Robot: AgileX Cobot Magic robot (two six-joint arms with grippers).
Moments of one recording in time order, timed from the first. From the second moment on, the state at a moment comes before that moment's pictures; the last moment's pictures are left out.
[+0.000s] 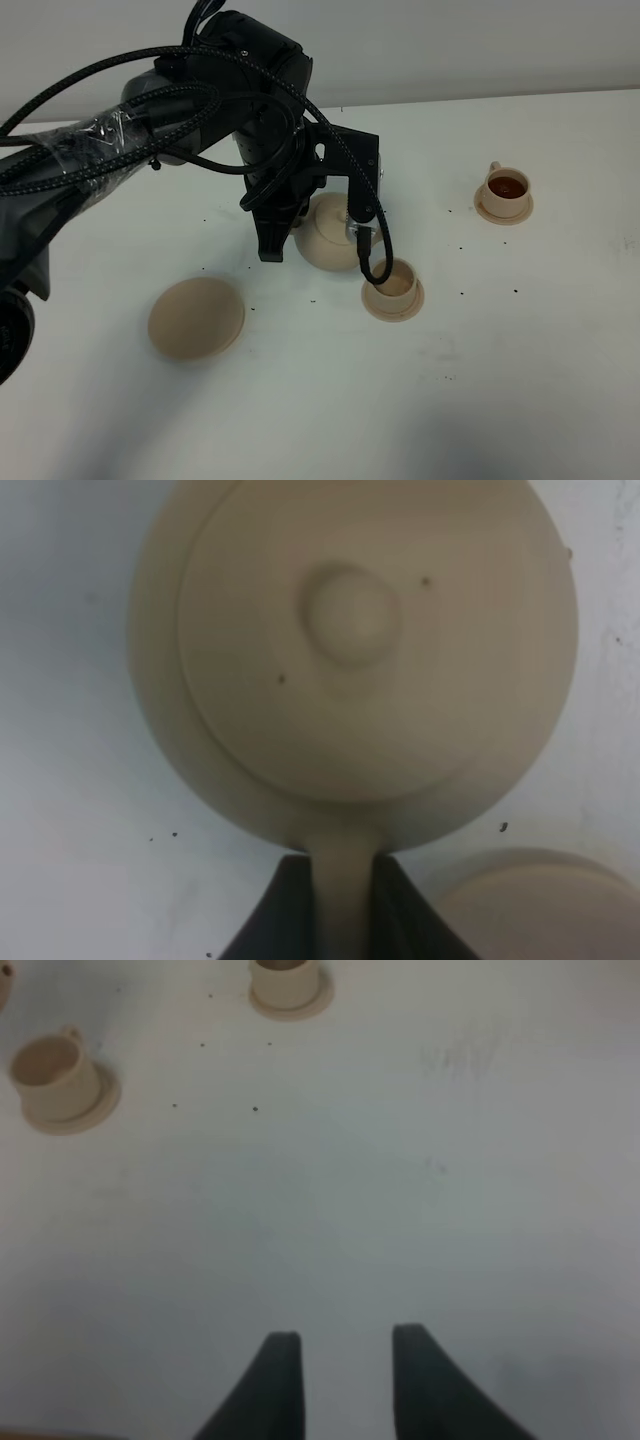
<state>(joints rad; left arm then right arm) -0.59 2.11 -1.79 0.18 1.07 1.04 0.17 0.06 -0.50 0.09 1.09 -0.10</state>
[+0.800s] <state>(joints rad) -0.59 2.11 -1.79 0.23 1.01 1.14 0.17 0.06 -0.50 0.09 1.09 -0.10</state>
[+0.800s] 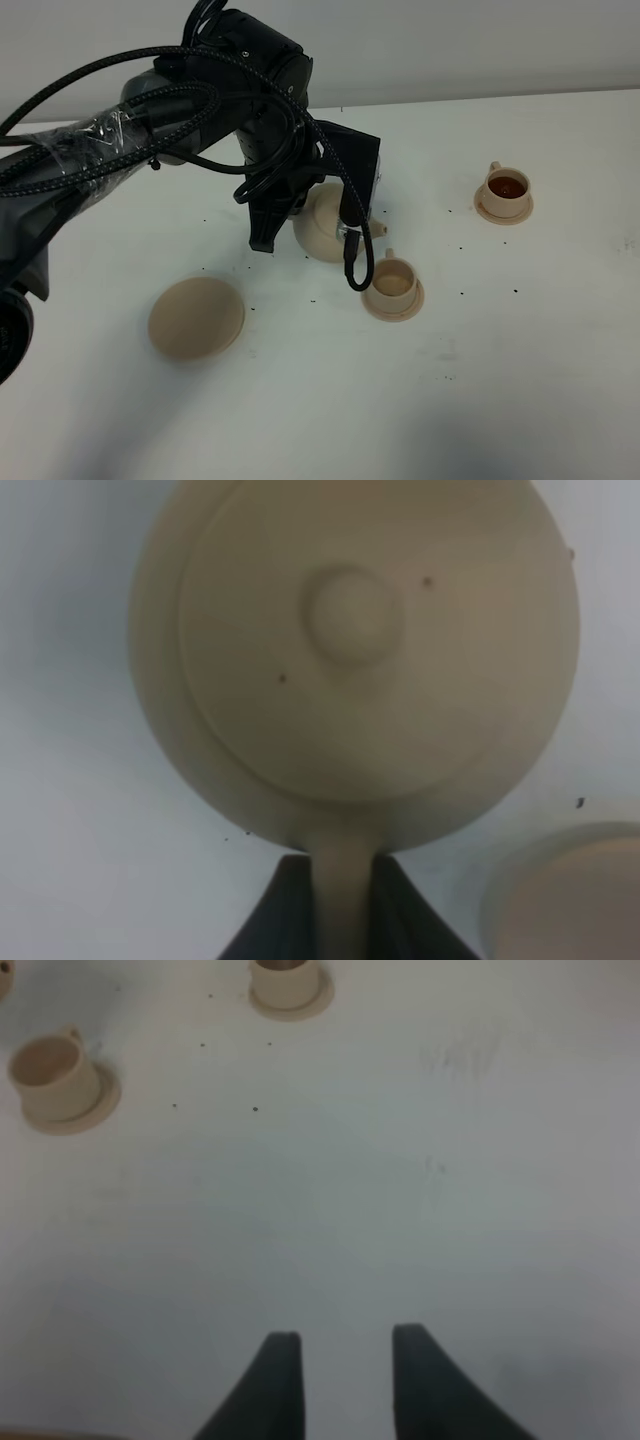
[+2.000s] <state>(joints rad) -0.68 2.11 -1.79 0.42 1.05 1.17 0.17 0.06 -0.50 0.09 1.09 -0.10</state>
